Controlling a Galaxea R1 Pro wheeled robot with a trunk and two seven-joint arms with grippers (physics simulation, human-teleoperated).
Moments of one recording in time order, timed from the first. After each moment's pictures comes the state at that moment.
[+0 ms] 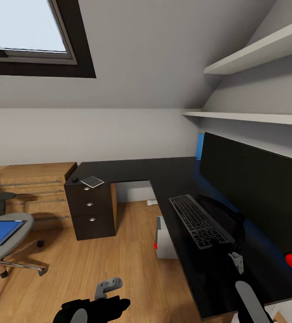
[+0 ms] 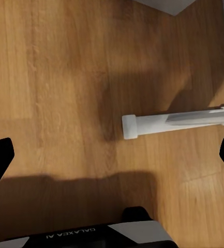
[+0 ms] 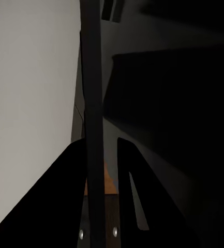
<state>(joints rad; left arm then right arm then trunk) -0.01 -0.06 -0.18 -1.52 0.63 0.92 0.31 -0.22 -0.01 -0.15 -1.16 -1.36 0.07 0.02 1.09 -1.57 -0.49</state>
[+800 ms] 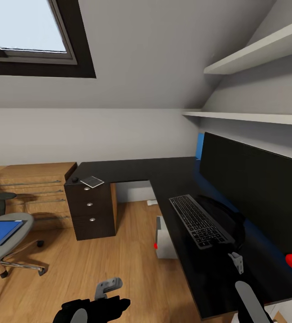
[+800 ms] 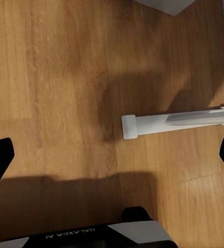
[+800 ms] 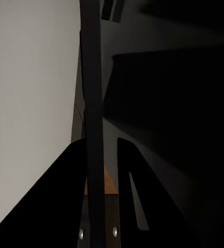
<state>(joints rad) -0.01 -0.06 -0.18 -1.52 0.63 0.92 0.31 -0.22 -0.01 -0.14 -1.15 -1.36 0.06 0.02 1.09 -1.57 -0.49</state>
